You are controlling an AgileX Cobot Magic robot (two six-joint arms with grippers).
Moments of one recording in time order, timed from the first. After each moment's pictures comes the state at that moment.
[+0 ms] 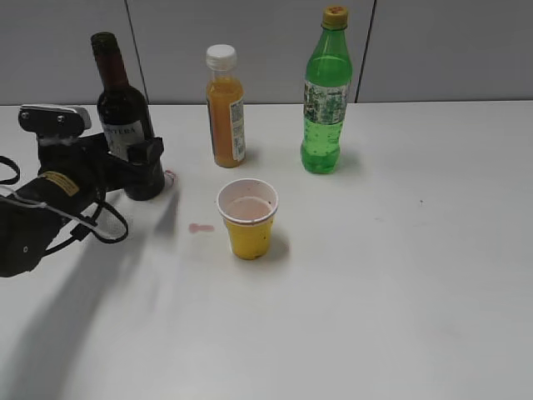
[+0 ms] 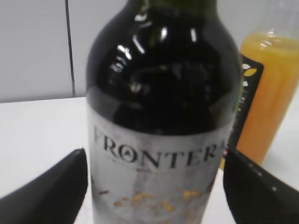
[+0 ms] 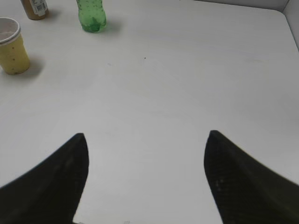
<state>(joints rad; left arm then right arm) -0.27 2.12 -0.74 -0.06 -1.10 0.05 0.13 0.00 -0.49 0.06 1.05 -0.11</state>
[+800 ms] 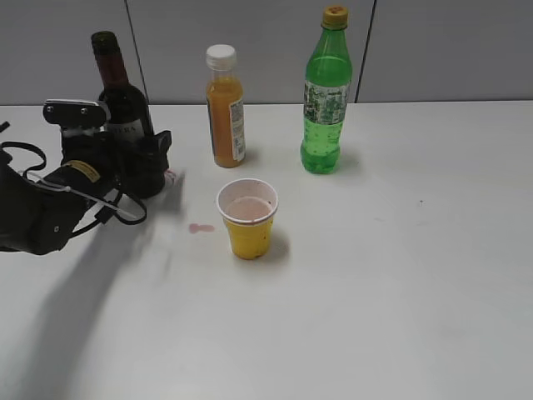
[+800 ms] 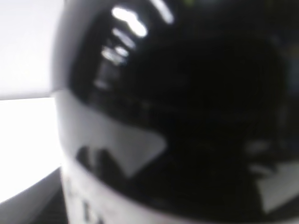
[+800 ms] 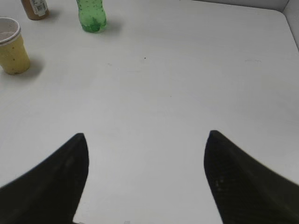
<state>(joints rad) -0.27 2.21 -0.90 -0.10 -1.04 0.05 0.13 0.00 -0.49 0.06 1.05 -0.11</state>
